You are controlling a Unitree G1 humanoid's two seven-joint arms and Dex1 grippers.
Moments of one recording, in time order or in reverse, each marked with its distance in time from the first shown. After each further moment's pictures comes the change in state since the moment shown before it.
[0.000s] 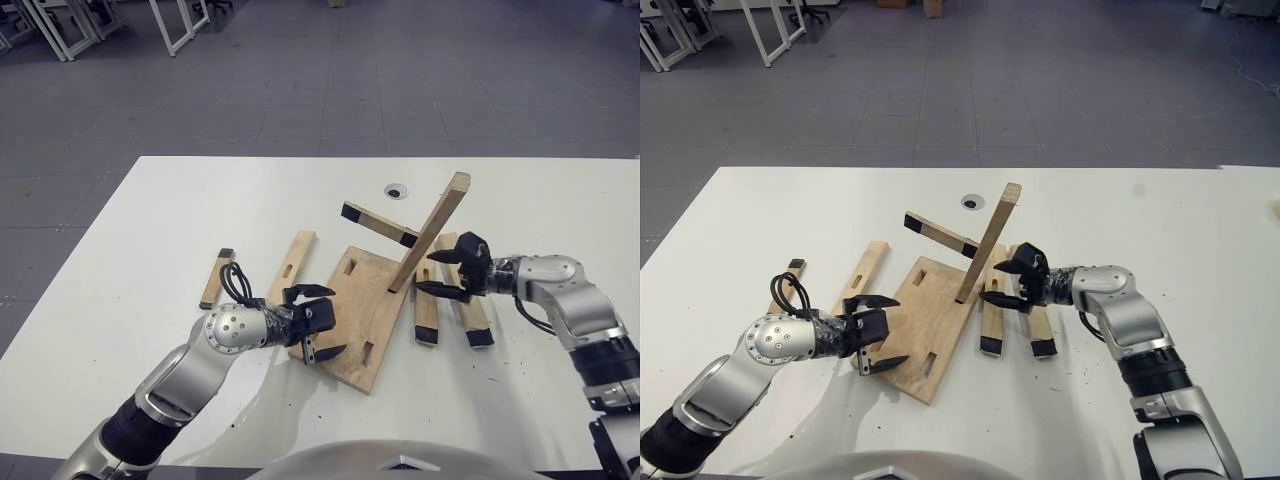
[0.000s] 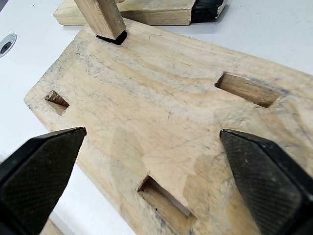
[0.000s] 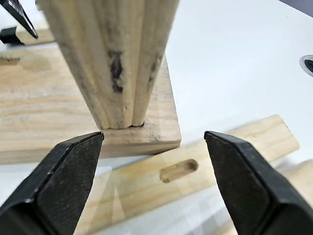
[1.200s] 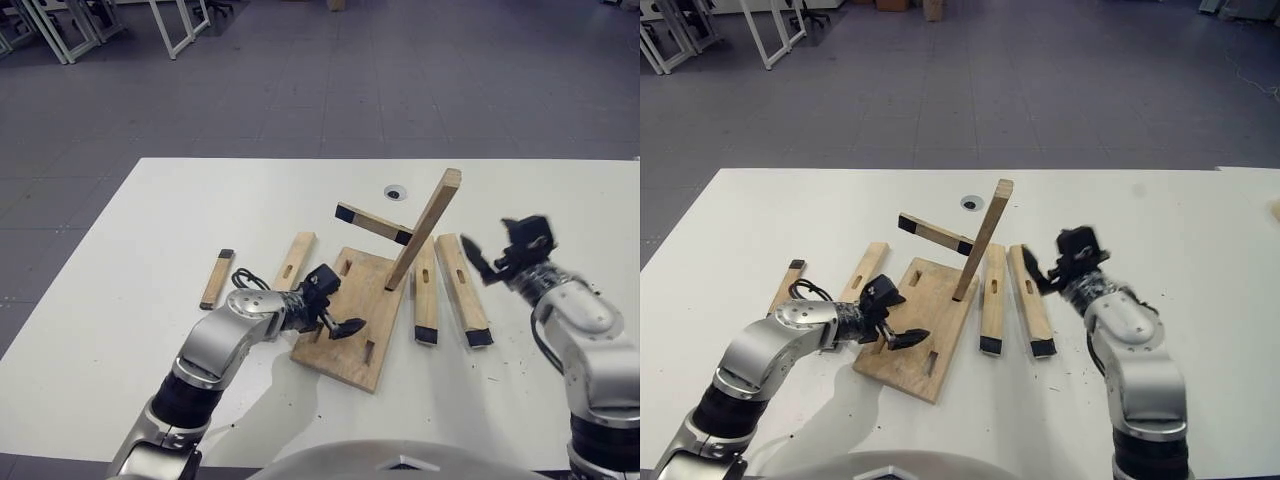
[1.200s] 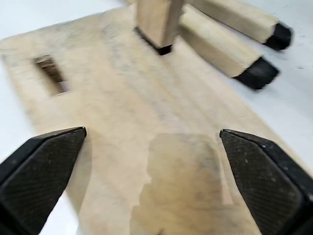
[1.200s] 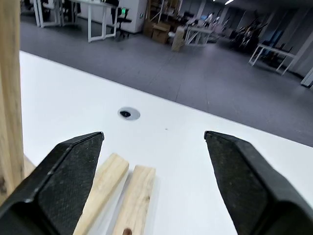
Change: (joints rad) left arm -0.136 -0.241 0.127 0.146 -0.292 0.480 0.167; right arm 0.211 0.304 -0.393 -0.680 -0.068 0.403 -0.698
